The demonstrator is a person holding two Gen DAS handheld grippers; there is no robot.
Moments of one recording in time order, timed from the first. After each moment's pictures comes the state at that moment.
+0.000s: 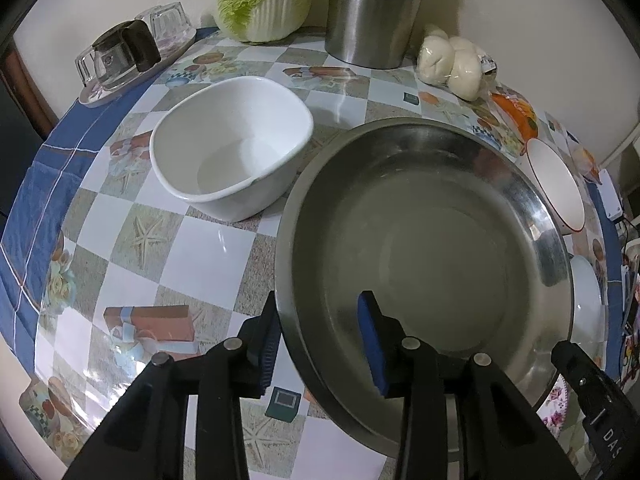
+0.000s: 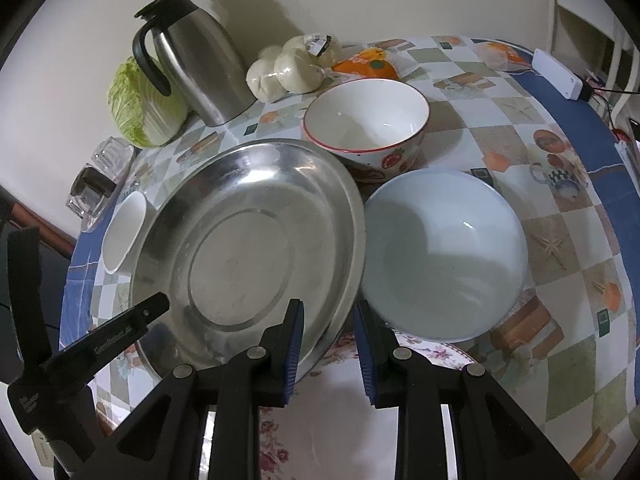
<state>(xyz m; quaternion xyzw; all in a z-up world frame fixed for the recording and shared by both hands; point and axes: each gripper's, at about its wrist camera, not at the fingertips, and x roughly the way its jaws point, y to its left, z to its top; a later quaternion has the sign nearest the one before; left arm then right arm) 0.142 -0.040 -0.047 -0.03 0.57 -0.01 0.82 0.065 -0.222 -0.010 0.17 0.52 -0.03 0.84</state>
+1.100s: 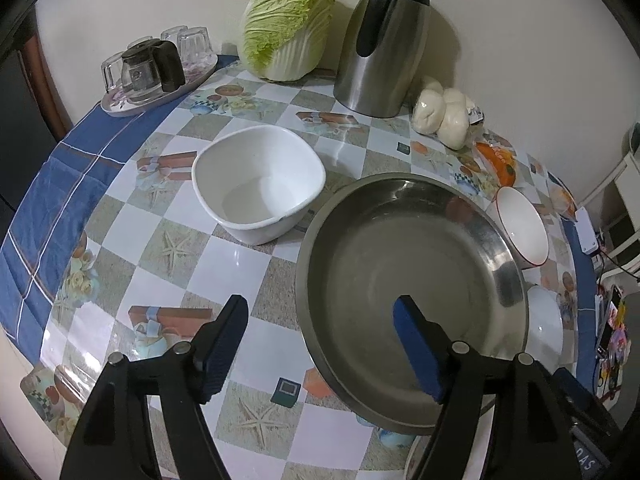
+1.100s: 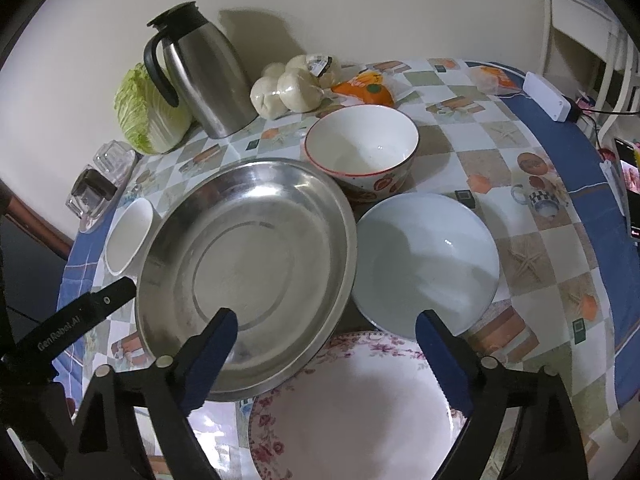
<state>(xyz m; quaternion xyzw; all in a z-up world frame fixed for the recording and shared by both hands) 0.121 -0.019 0.000 -0.08 0.52 -0.01 0.85 0.053 -0.220 0.013 0.15 0.50 -0.04 0.85</state>
